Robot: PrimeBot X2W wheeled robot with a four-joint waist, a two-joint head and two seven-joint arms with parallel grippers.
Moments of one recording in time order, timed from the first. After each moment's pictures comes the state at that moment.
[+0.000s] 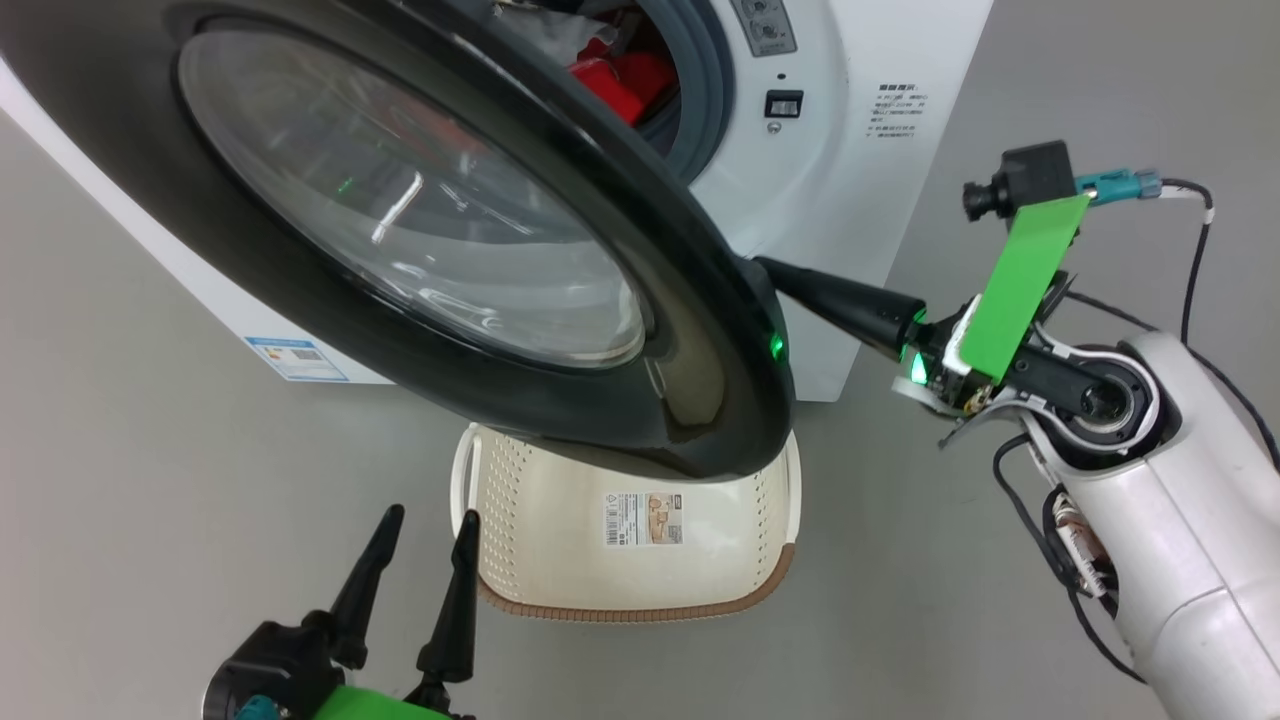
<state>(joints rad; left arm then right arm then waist) -0.08 0.04 -0.14 0.19 -0.31 -0.10 -0.25 -0.69 -0.18 0.31 0.38 1.66 0.12 0.69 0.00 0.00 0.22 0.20</state>
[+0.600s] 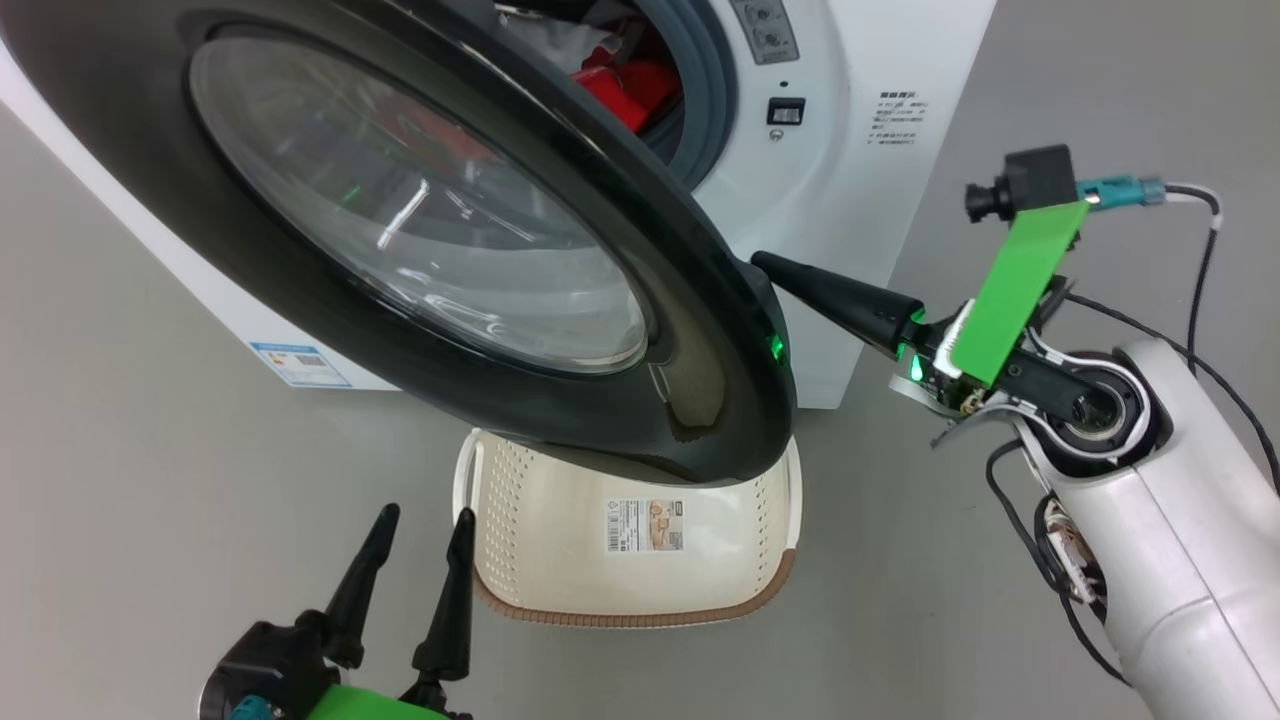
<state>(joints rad) -0.08 0.04 -0.13 0.18 -0.32 -0.10 -0.25 -0.67 -0.16 0.28 0.37 1.59 0.12 0.66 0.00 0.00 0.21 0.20</state>
